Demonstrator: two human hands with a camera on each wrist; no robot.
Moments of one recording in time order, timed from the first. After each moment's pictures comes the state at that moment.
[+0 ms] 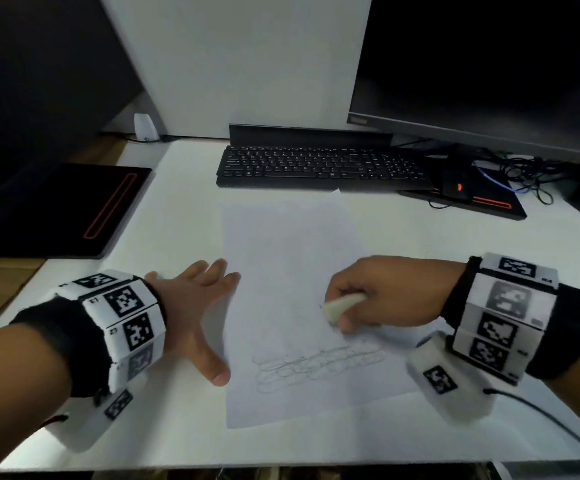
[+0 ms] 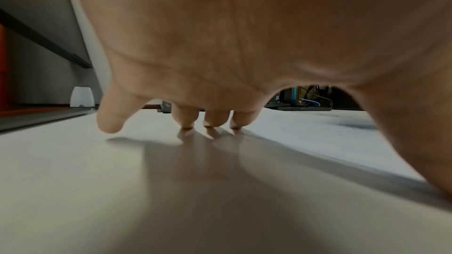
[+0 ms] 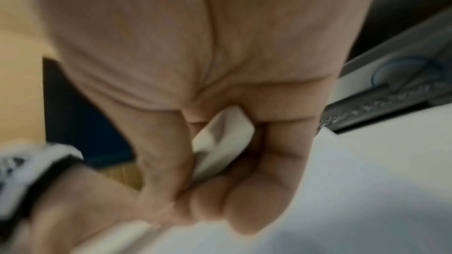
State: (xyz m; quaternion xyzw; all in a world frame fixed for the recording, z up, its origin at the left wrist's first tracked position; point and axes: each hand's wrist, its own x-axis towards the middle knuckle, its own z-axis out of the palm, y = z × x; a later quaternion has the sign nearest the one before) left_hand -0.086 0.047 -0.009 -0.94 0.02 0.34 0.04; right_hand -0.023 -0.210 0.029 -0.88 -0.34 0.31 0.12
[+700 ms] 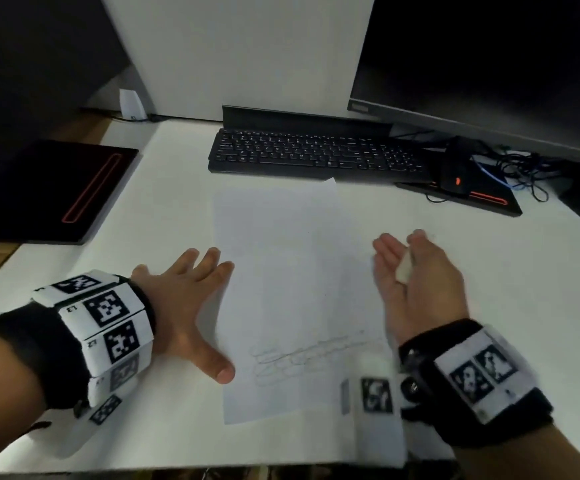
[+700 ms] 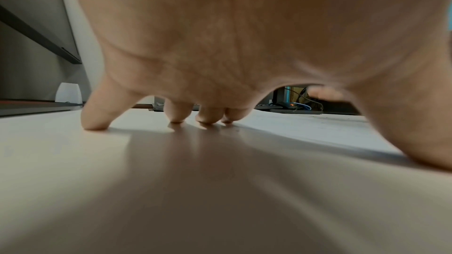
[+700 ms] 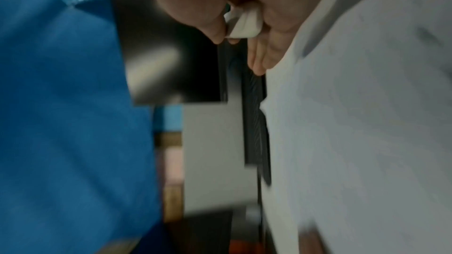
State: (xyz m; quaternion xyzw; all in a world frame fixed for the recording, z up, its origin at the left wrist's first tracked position) left_hand -0.089 0.039 -0.009 -0.93 0.01 0.36 0.02; right_hand -0.040 -0.200 -0.007 -0.40 0.23 0.01 0.89
